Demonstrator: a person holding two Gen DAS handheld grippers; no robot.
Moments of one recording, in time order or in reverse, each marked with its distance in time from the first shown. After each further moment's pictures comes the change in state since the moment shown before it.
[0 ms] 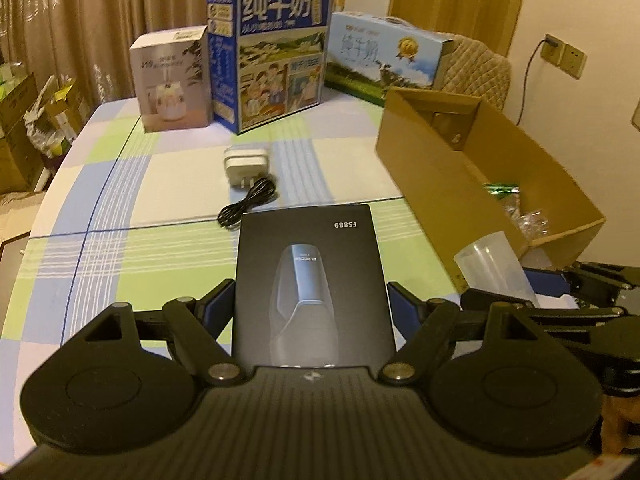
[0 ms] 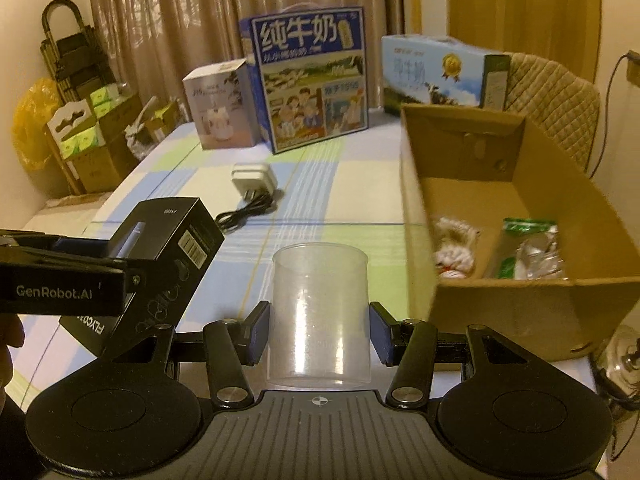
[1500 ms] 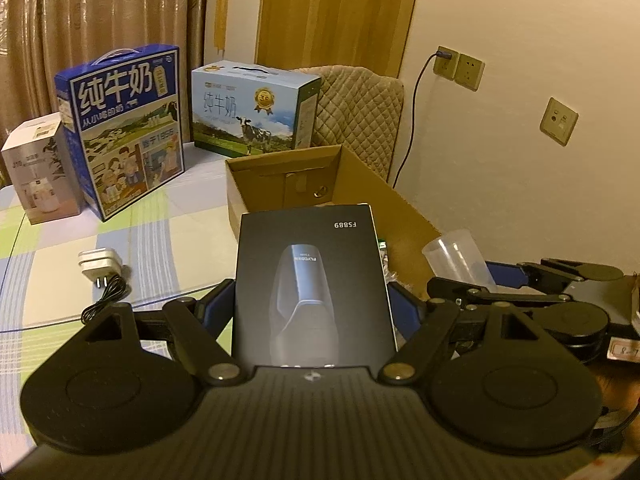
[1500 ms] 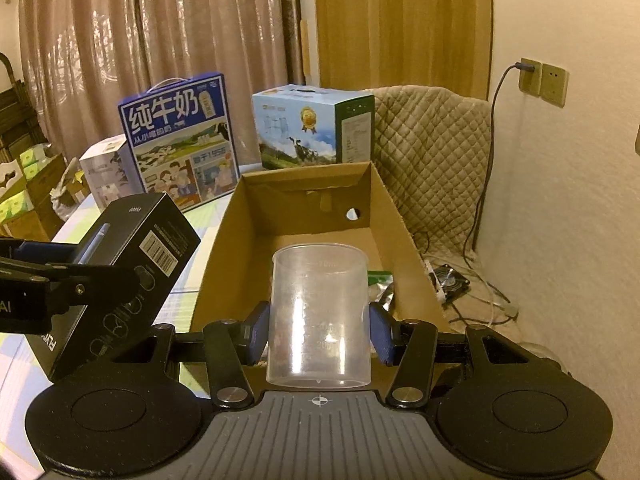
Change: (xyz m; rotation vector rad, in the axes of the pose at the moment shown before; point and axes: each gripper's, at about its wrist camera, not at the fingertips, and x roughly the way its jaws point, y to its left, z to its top) left arm -0.003 -0.144 0.073 0.130 -0.078 -0.209; right arm -0.073 -0.142 0.040 0.102 -0.109 -0.179
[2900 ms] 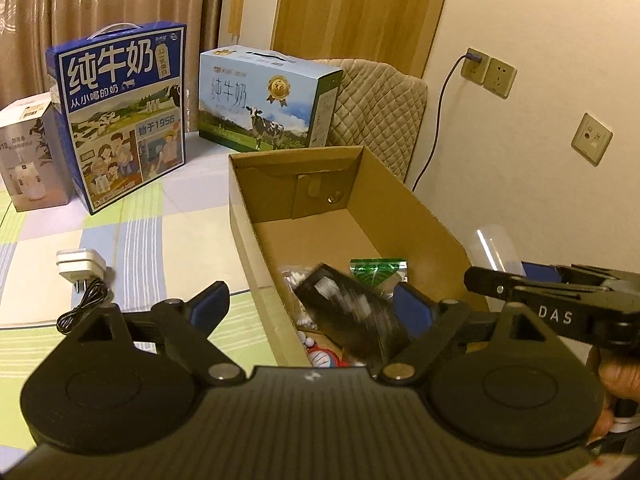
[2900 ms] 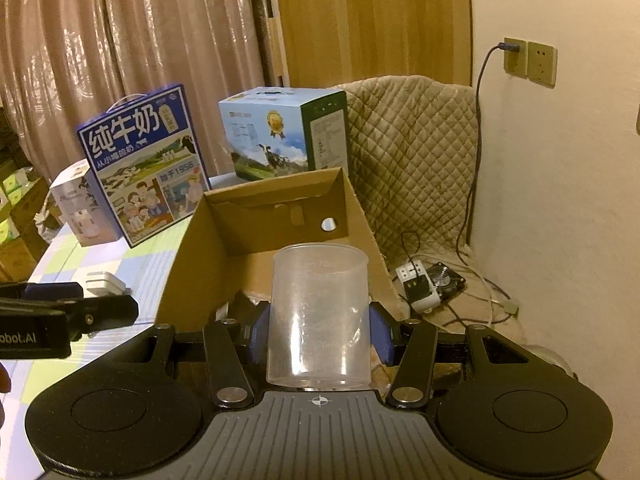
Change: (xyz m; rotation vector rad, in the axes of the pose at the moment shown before) left arm 0.063 0.015 0.018 -0.072 0.011 0.021; right arm 0.037 -0.040 0.030 0.077 0.012 -0.004
